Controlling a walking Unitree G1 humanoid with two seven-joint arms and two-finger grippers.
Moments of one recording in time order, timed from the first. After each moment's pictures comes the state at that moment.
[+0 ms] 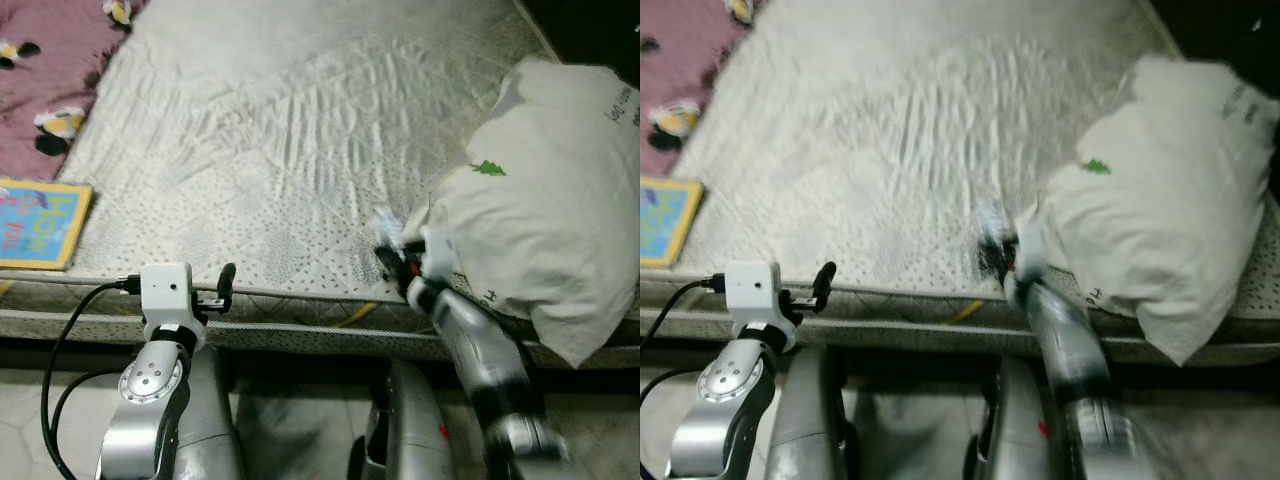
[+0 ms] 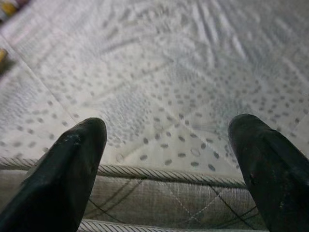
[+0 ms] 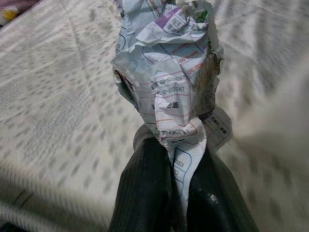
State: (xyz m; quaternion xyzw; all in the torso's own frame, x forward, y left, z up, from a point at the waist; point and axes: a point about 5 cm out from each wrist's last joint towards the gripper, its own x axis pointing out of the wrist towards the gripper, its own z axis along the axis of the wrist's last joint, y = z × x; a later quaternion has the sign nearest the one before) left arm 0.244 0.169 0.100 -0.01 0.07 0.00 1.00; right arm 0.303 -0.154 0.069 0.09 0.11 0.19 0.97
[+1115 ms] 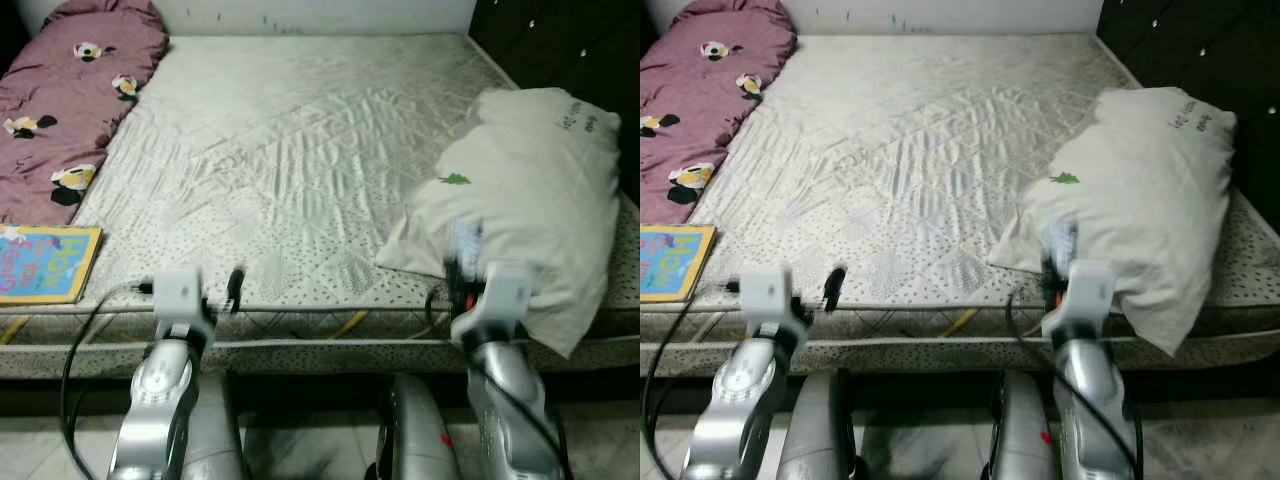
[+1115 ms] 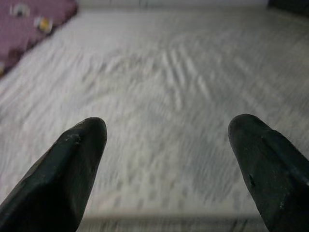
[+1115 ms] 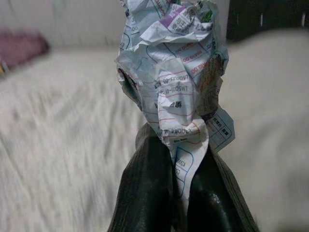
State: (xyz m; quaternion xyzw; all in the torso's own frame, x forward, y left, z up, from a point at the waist) left arm 0.260 0.161 0.097 0.00 0.04 -0.03 1.00; right arm 0.257 -0.169 0.122 0.03 -0.04 0.01 1.00
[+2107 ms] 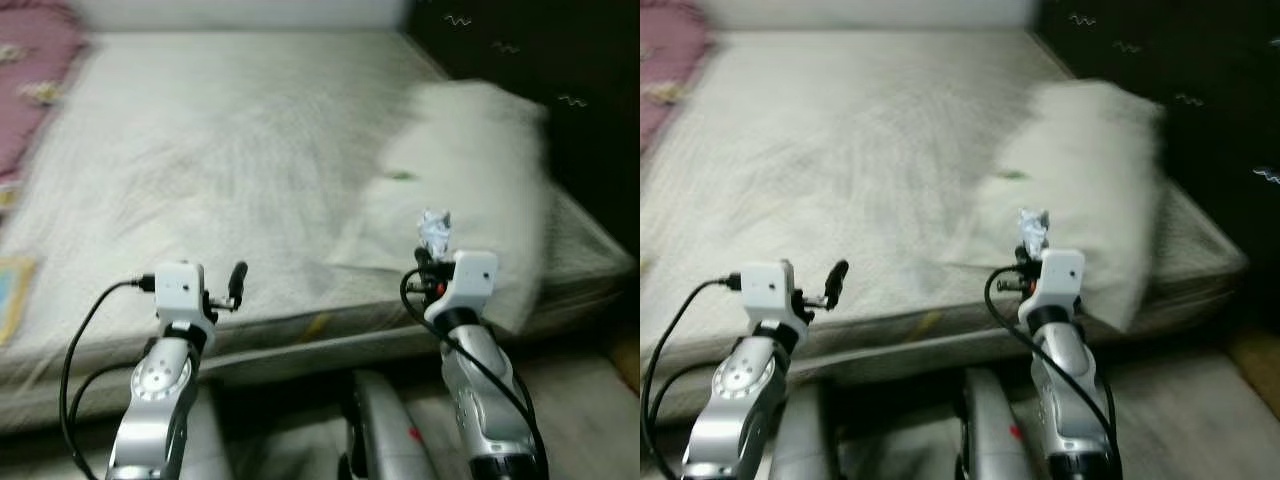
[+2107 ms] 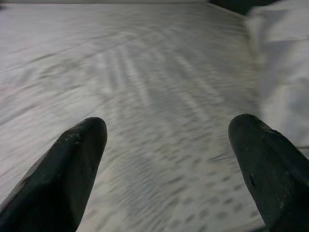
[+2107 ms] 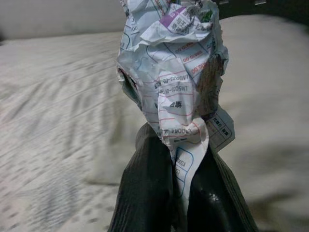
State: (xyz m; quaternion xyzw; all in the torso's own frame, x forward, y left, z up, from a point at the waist) left arm 0.257 0.162 0.093 0.00 0.04 -0.03 1.00; right arm 0.277 -0.149 0.103 0.05 0.00 0.04 1.00
